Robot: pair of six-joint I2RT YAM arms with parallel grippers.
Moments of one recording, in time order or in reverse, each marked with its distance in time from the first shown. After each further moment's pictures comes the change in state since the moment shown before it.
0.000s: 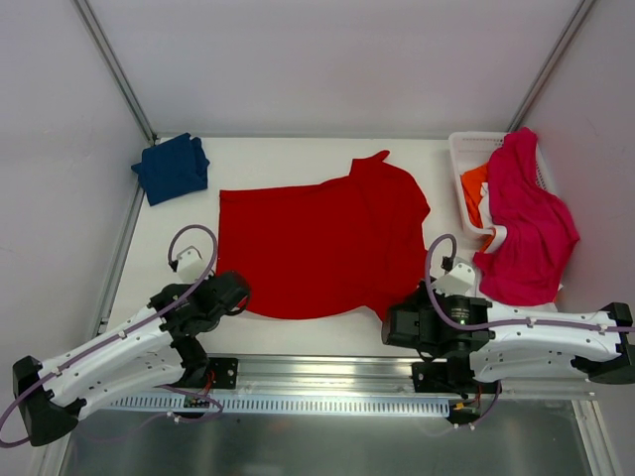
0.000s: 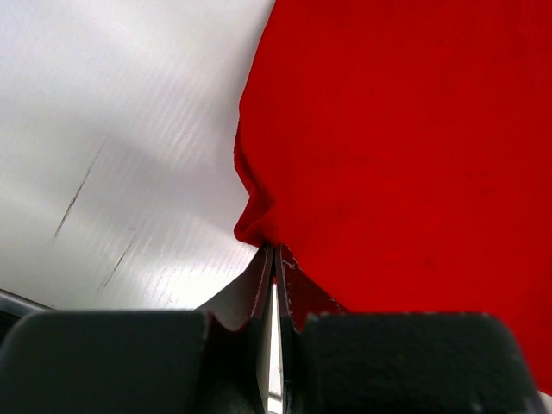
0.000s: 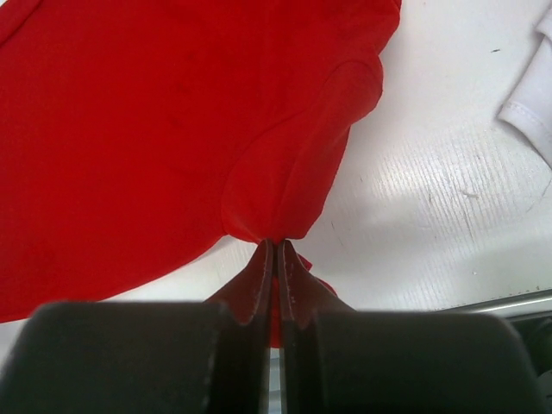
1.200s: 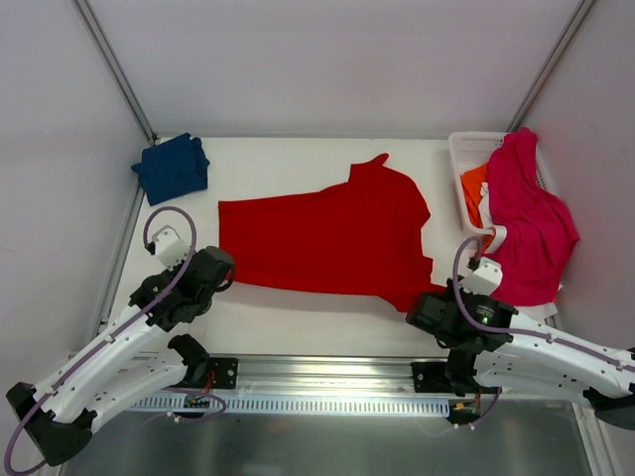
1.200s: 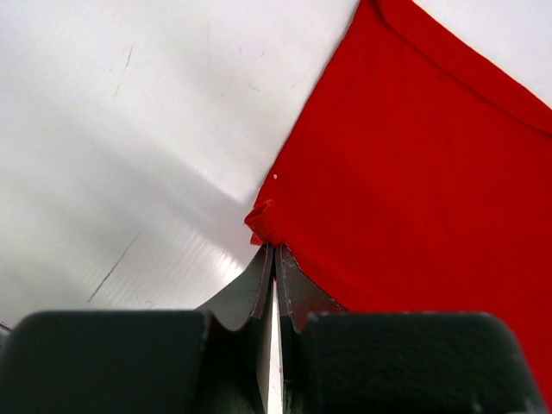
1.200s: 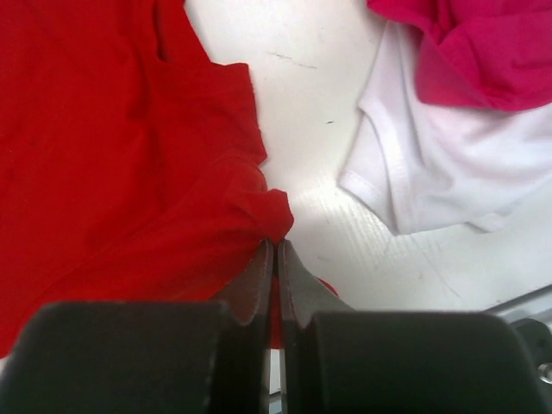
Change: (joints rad) left arm 0.202 -0.021 0.138 0.031 -0.137 0.182; right arm -0.292 -0.234 -0.200 0.000 0.038 -0.278
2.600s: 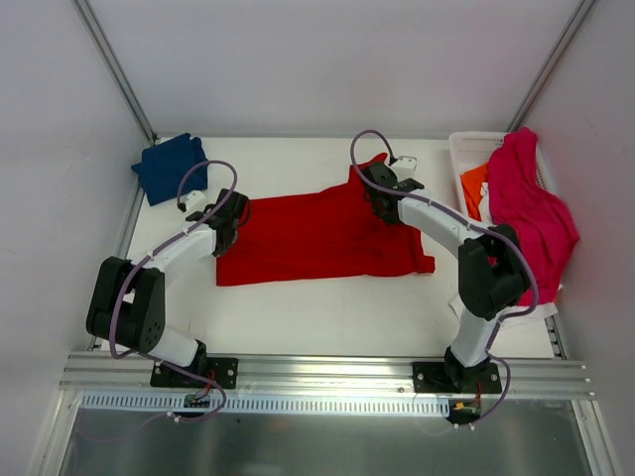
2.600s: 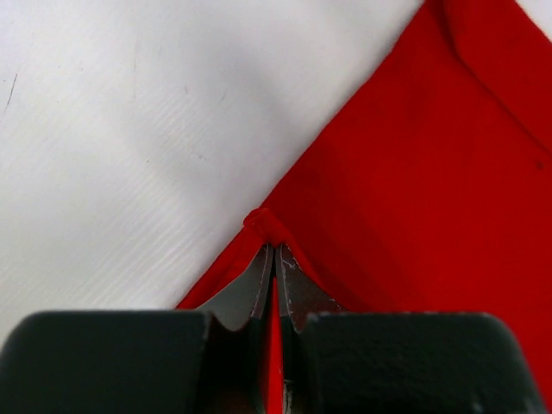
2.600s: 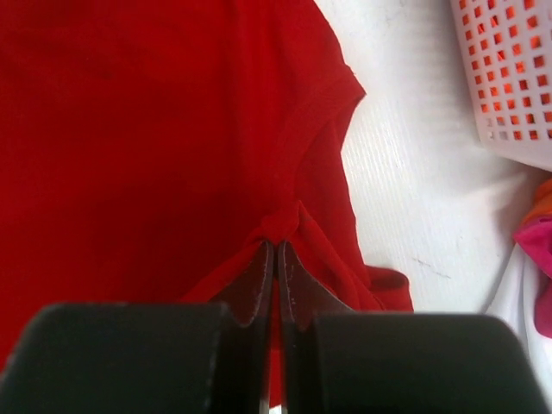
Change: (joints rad) left arm 0.391 0.772 0.152 0.490 0.234 0.205; right arm -0.653 1.091 0.669 0.728 -0.275 -0.997
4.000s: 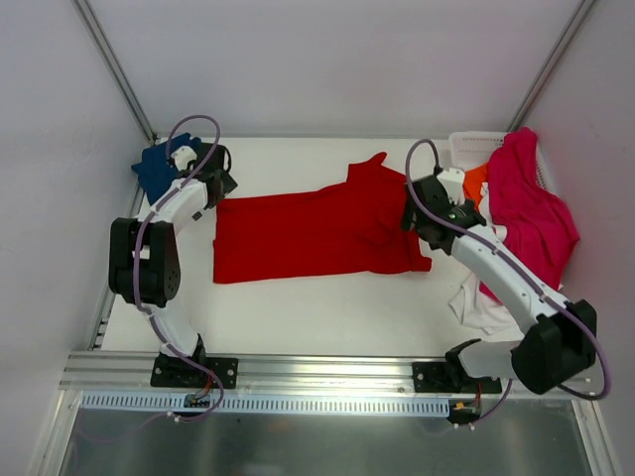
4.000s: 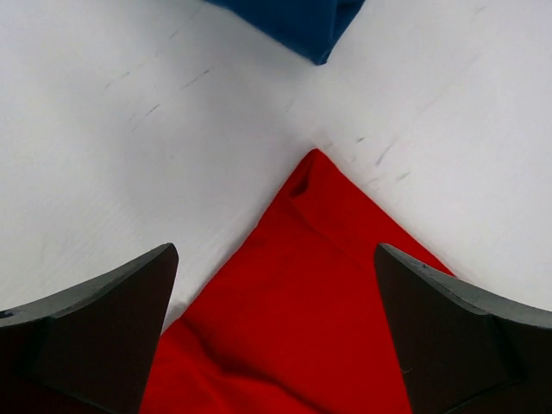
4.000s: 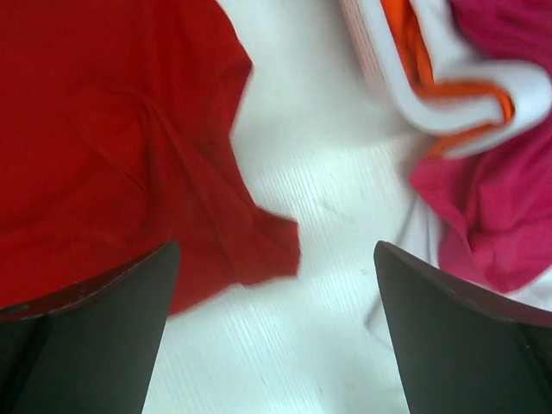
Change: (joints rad) left arm 0.185 0.274 0.397 0.090 0.100 0.203; right arm -0.072 -0.427 -0.197 -0.059 -0.051 -0.056
